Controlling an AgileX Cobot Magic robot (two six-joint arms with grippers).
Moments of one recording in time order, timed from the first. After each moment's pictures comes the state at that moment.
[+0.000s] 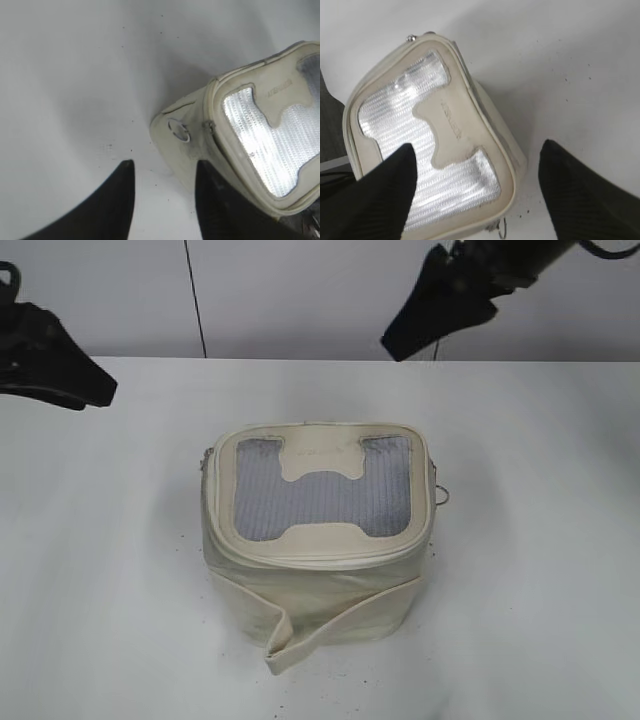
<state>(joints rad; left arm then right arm) -0.11 1.43 -1.07 -0.68 0.94 0.61 0.33 1.76 -1.59 0.57 1.14 -0.85</state>
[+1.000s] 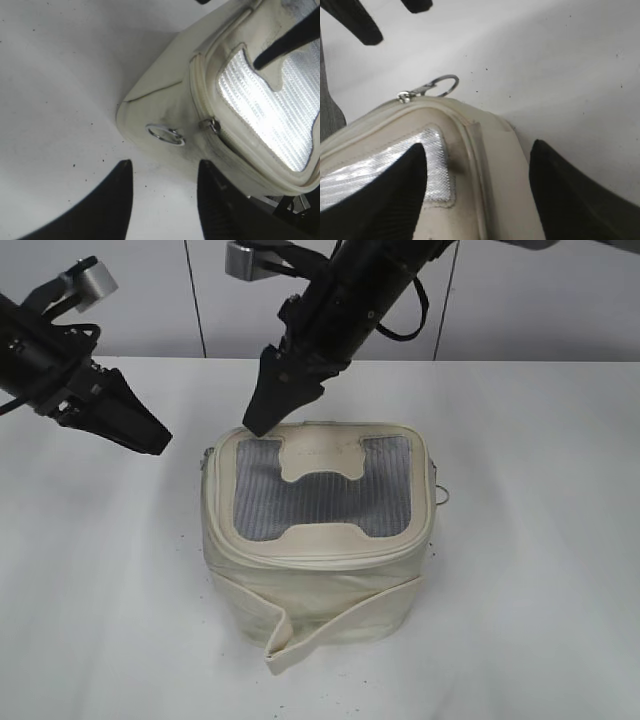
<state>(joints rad) -0.11 1.78 -1.22 -0.80 1.14 1.00 0.52 2.23 -1.98 0.64 1.21 -0.87</state>
